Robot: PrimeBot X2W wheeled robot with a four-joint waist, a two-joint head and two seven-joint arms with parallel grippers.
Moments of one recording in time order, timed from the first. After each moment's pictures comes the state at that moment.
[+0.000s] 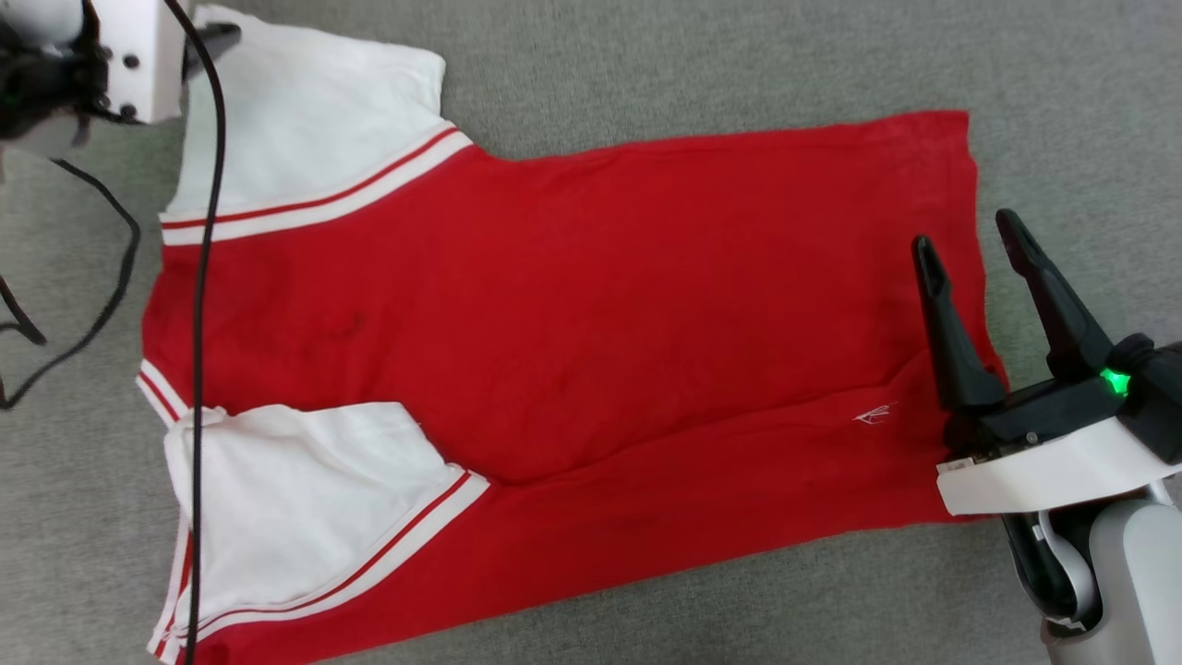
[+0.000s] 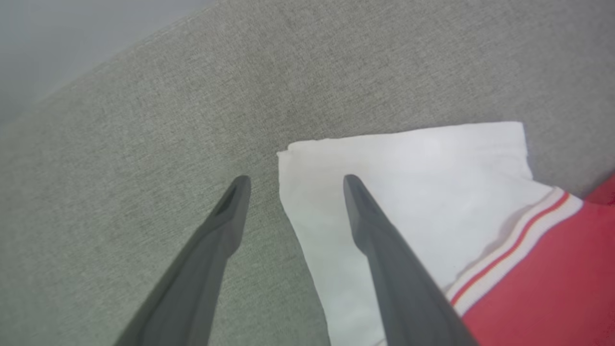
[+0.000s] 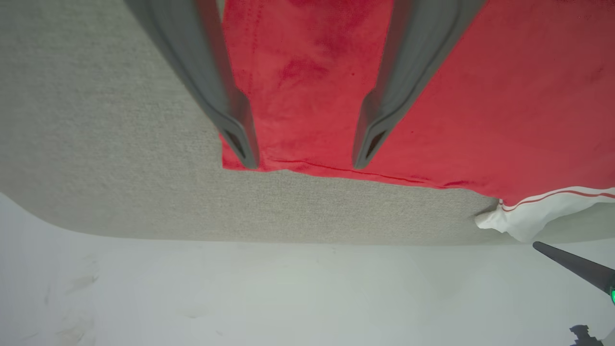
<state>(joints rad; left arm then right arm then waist) -1.42 0.73 -1.01 0.58 -1.08 -0.06 0.76 -0.25 -0.21 0.11 -0.09 0.27 0.13 -0.15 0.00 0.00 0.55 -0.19</state>
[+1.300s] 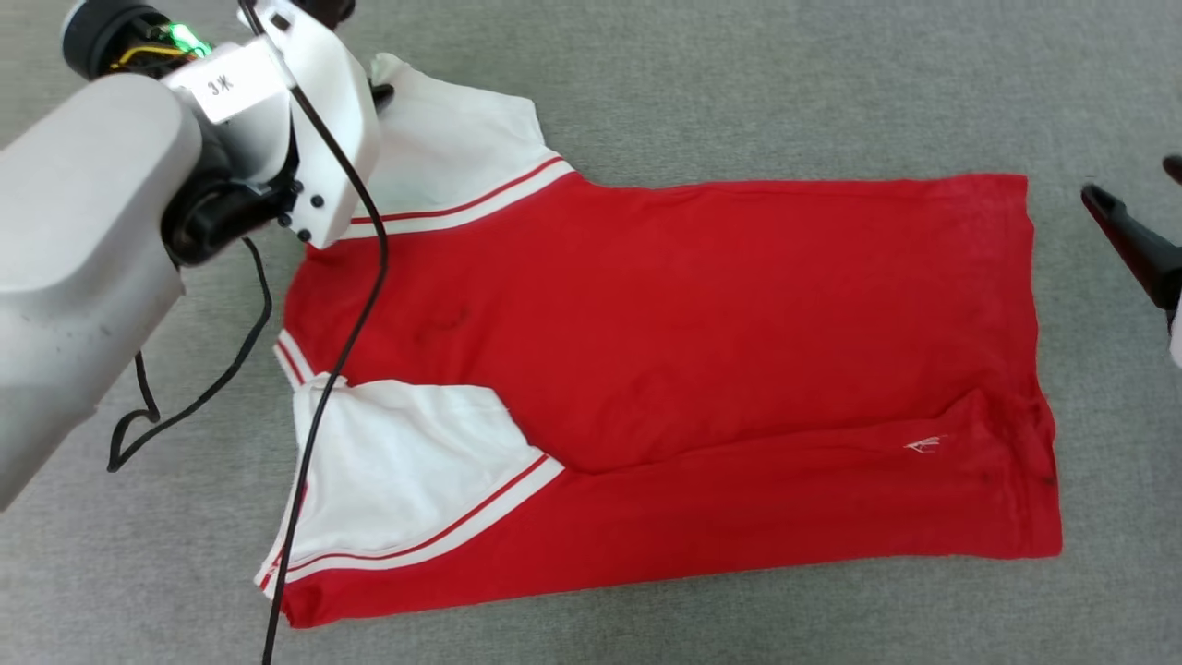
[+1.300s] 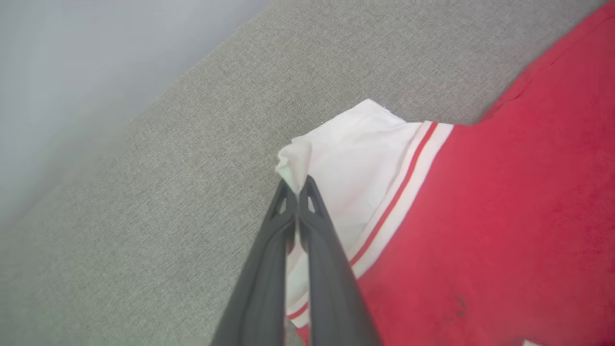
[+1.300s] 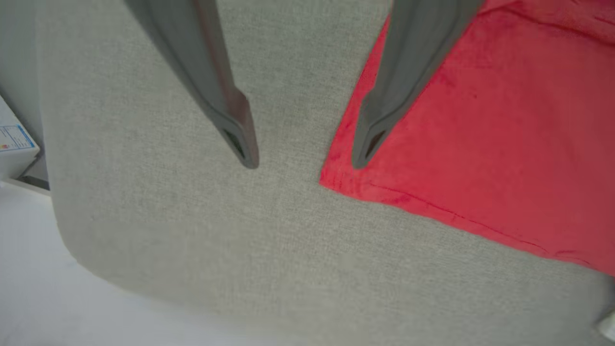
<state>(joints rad) -1.33 0.65 -1.14 0.48 -0.99 -0.13 0.48 -0.54 -0.63 0.14 0.02 0.57 0.13 0.56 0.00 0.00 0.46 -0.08</state>
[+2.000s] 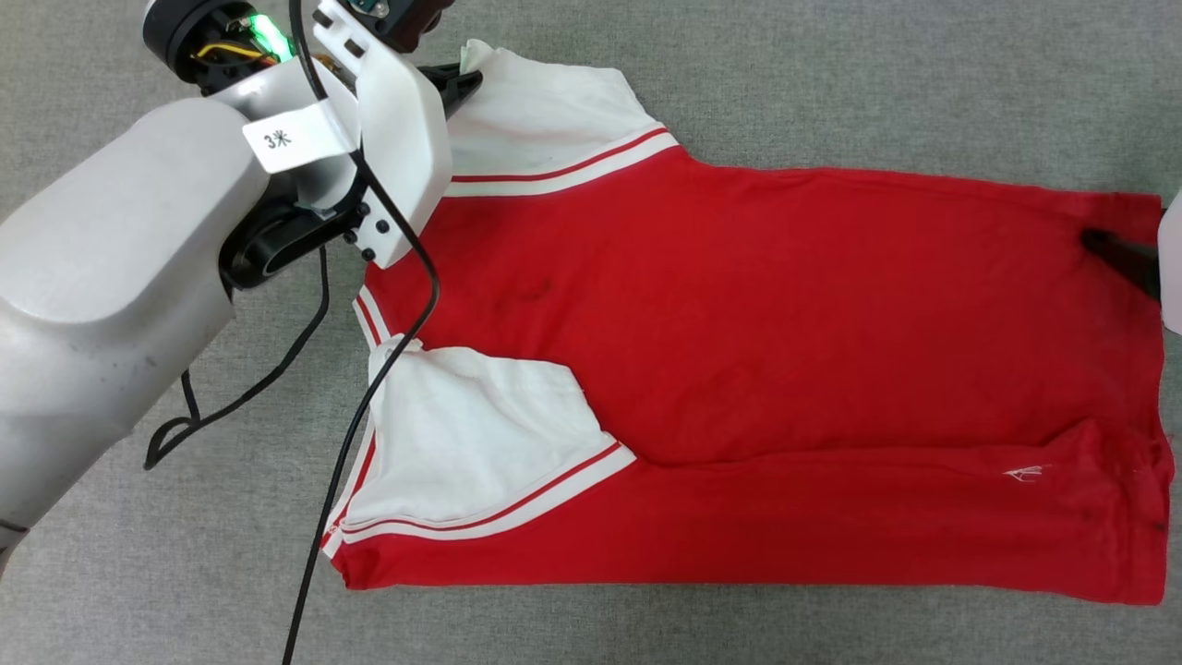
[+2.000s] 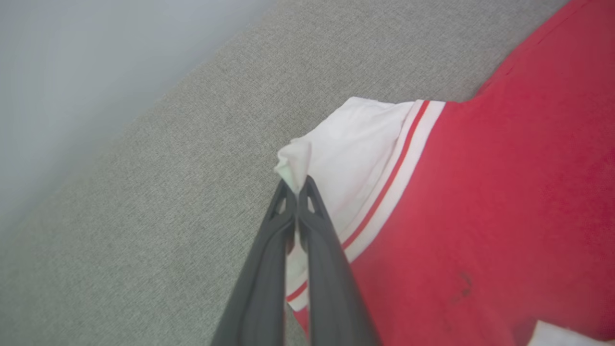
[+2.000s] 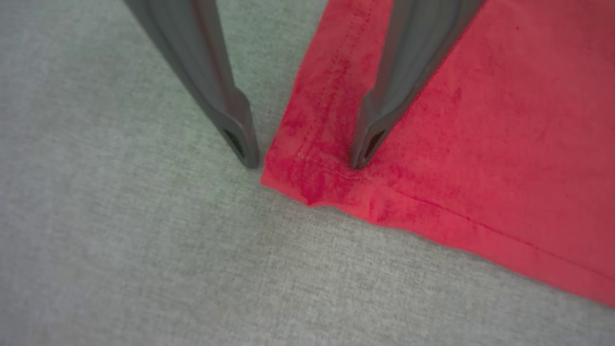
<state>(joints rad) -1.32 0.63 -1.15 0.34 -0.93 -0.11 0.37 -0.76 -0.66 0.32 0.36 0.62 0.13 0.88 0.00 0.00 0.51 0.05</state>
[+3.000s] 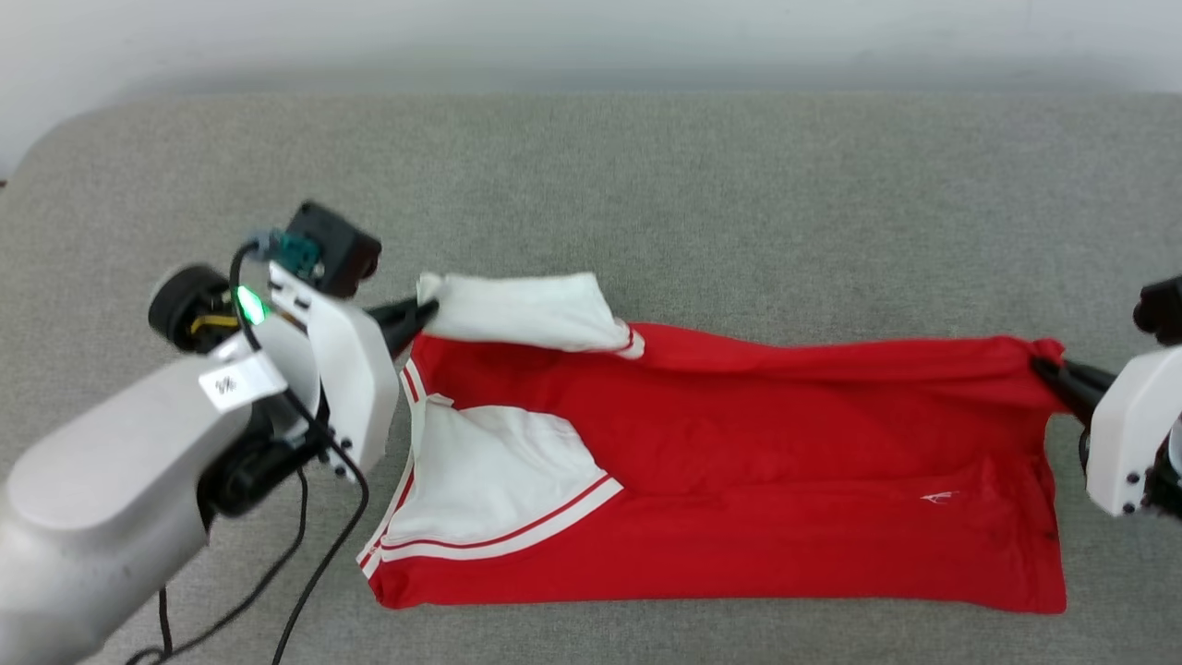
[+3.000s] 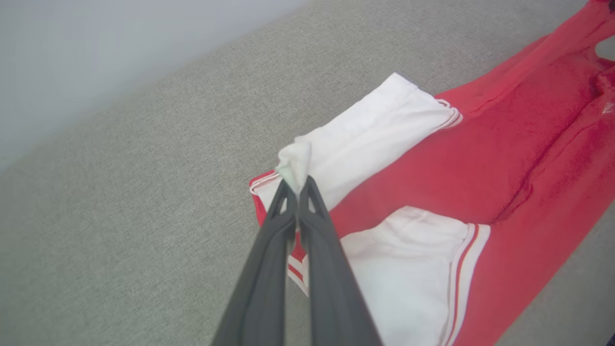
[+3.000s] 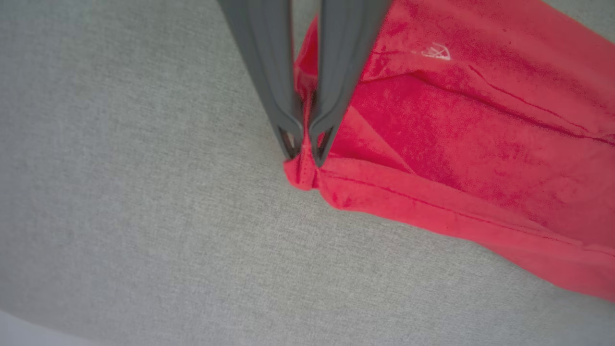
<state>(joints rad) -0.96 0.78 -1.16 0.20 -1.04 0.00 0.20 -0.48 -0.68 0.40 0.32 0.73 0.13 0.41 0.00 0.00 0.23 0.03</state>
